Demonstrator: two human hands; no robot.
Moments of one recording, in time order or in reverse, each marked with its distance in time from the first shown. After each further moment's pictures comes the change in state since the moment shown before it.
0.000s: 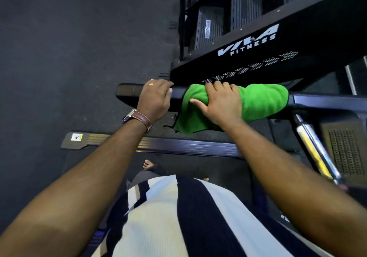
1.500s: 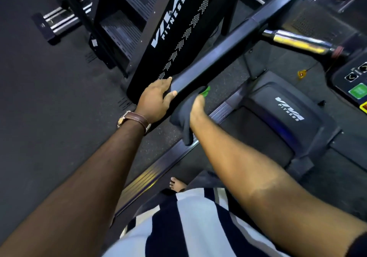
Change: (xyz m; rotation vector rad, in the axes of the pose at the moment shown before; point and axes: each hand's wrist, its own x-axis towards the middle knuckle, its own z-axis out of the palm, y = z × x) left_hand 0.049 -0.039 -0.019 -0.233 -0.558 0.516; right_hand -0.028 -0.150 0.098 0.599 0.508 1.956
